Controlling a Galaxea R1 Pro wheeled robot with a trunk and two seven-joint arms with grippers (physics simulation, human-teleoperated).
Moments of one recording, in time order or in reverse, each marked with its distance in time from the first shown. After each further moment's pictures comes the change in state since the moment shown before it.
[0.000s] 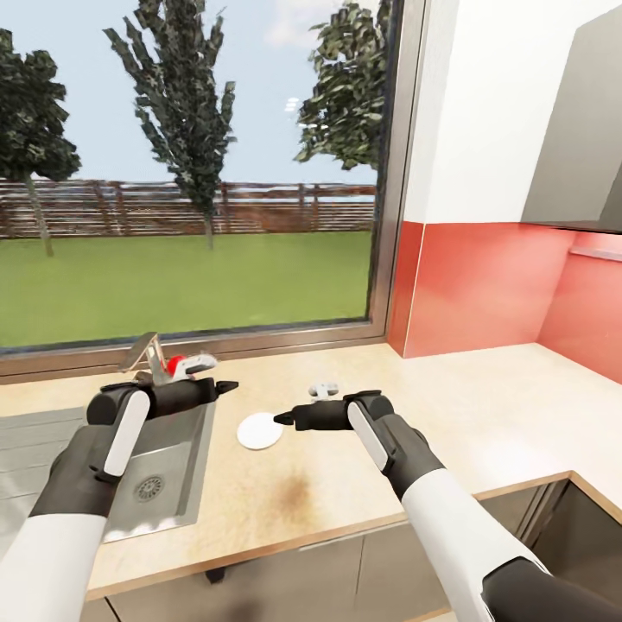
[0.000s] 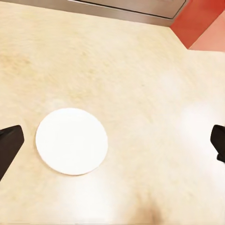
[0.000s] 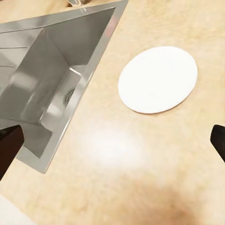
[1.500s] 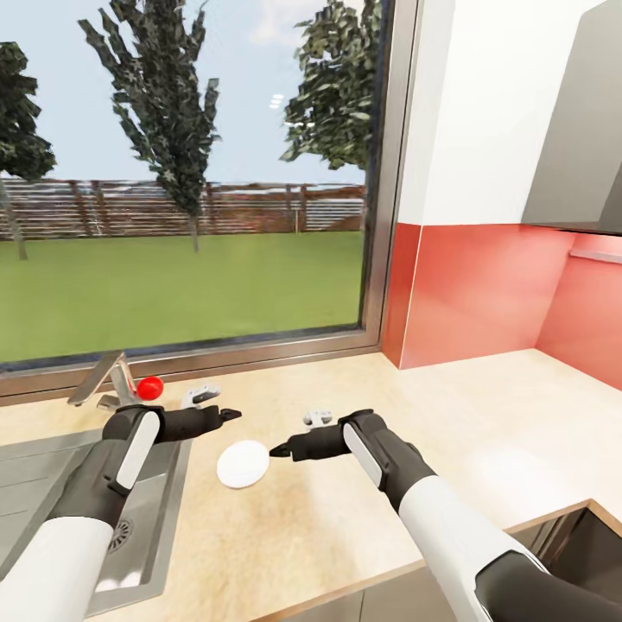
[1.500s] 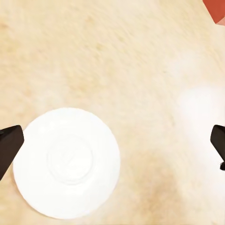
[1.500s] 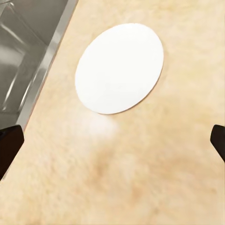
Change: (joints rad) left arm 0.016 -0.009 0.002 0.209 0.004 -0.020 -0.010; right arm 0.001 0.000 0.074 0.168 0.001 -0.003 0.086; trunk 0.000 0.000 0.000
